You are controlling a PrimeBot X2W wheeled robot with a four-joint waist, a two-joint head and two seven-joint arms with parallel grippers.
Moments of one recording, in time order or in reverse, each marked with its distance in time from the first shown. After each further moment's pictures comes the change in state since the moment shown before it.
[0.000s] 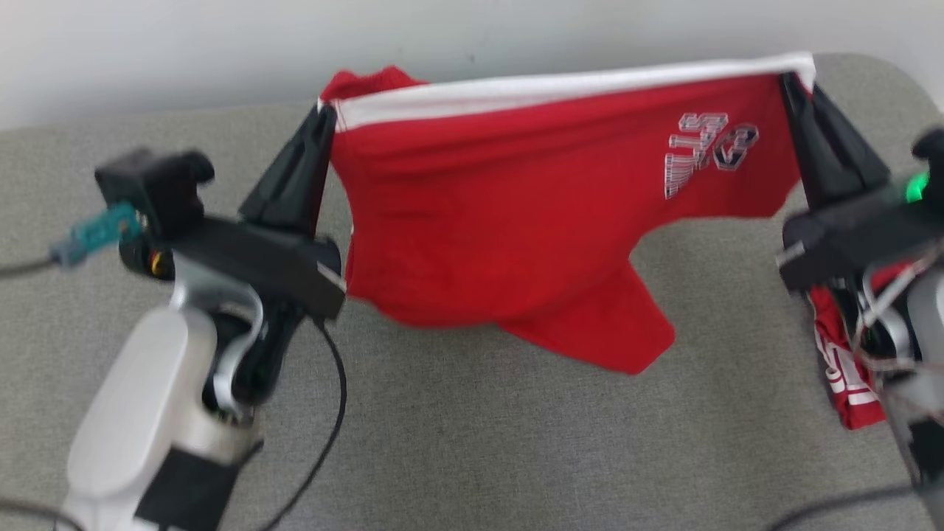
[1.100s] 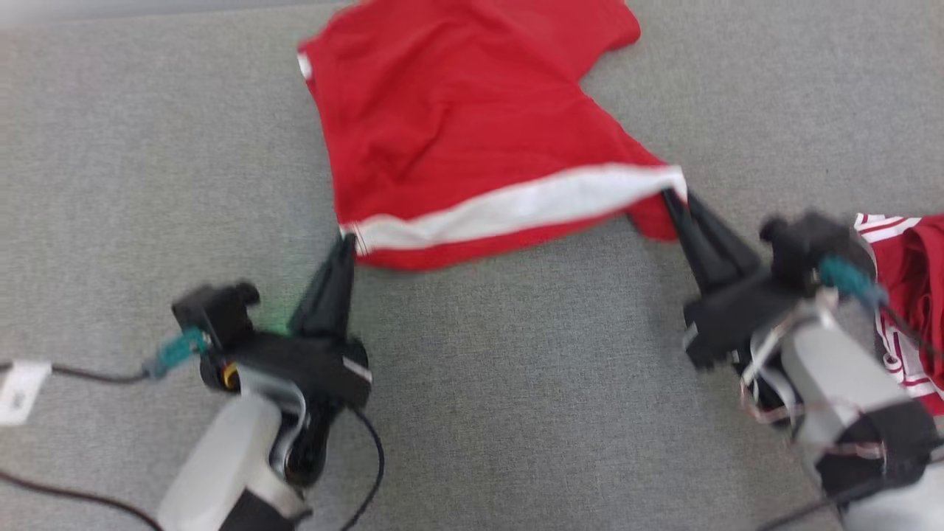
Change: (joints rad) left arm 0.039 -0.116 -0.042 0.505 -0.089 -0.194 -0.349; right arm -0.091 0.045 0.345 0.402 0.086 0.000 -0.235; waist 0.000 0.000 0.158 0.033
